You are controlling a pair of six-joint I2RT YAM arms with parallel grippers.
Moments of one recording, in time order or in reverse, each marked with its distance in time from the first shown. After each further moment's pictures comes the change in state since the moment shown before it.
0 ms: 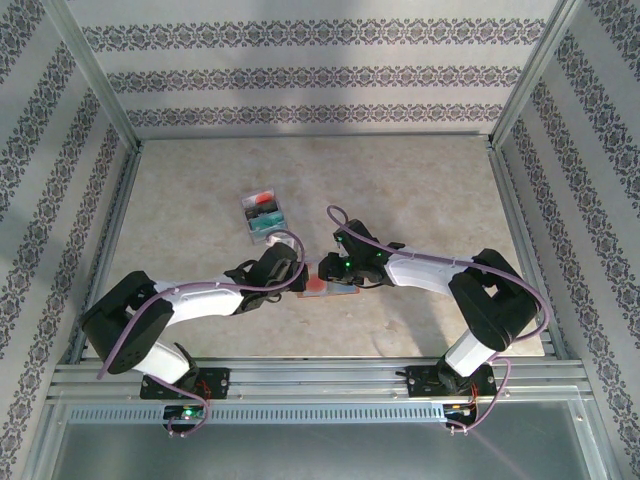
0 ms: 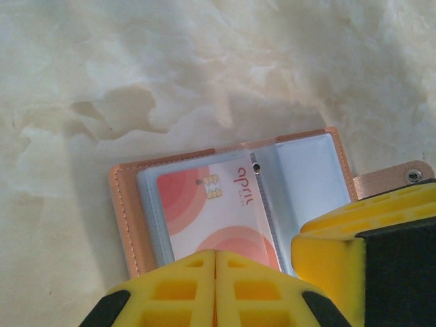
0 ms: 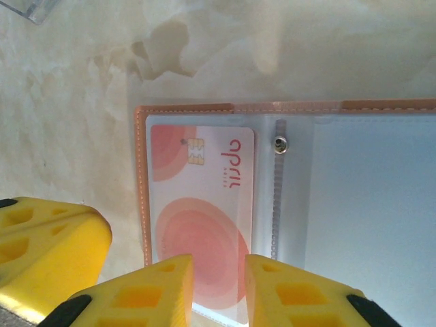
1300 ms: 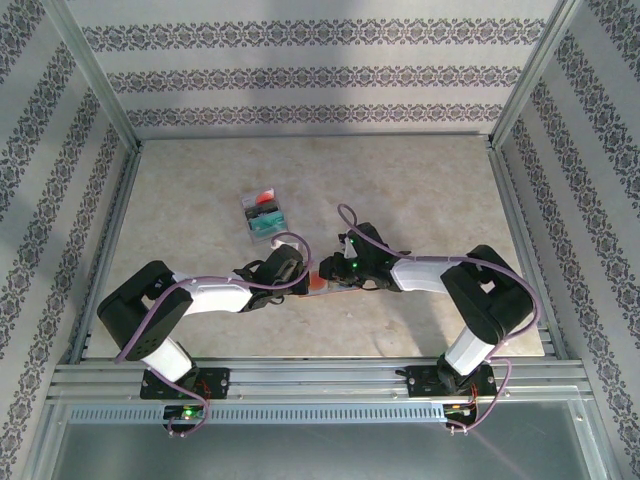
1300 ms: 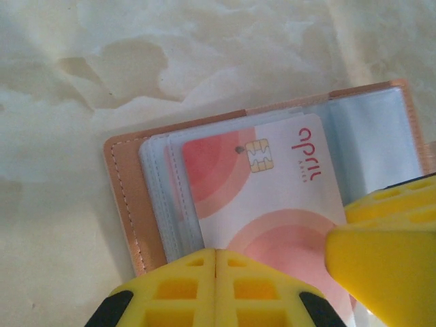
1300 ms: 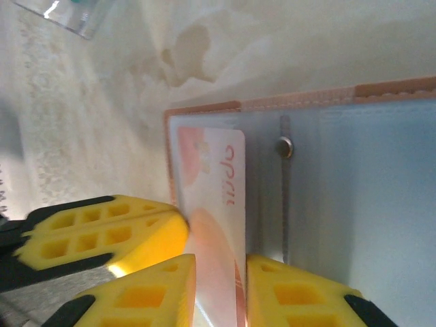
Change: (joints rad) left arm 0.000 0.106 0.018 0.010 0.026 -0.001; right arm -0.066 0.031 -0.129 0.312 -0.187 0.087
